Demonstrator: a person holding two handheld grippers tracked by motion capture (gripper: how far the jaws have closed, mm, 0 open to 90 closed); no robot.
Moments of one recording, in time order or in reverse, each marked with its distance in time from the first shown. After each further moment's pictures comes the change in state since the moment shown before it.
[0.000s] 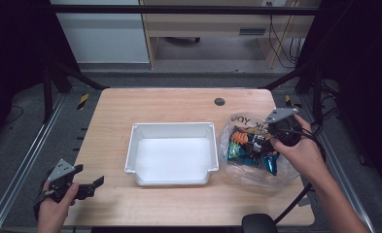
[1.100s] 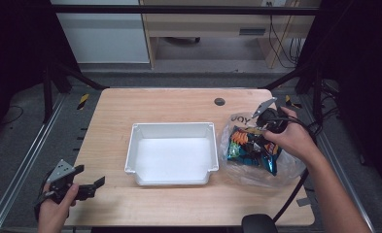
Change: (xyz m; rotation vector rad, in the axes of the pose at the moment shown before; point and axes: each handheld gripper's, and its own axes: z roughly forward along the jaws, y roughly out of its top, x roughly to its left) left arm -0.003 -0.001 -0.002 -0.011 -0.007 -0.010; right arm -0.016 0.021 0.044 0.199 0.091 -0.119
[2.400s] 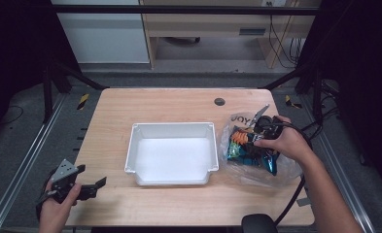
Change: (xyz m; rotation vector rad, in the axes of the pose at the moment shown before) left arm -0.002 0.001 0.003 0.024 0.004 0.025; right arm 0.001 -0.016 0.042 0.099 0.123 0.011
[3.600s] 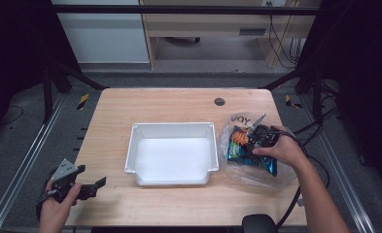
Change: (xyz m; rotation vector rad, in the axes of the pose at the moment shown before) left arm 0.001 0.000 0.002 0.014 0.003 -0.006; right arm 0.003 -0.017 0.043 0.055 0.066 0.022
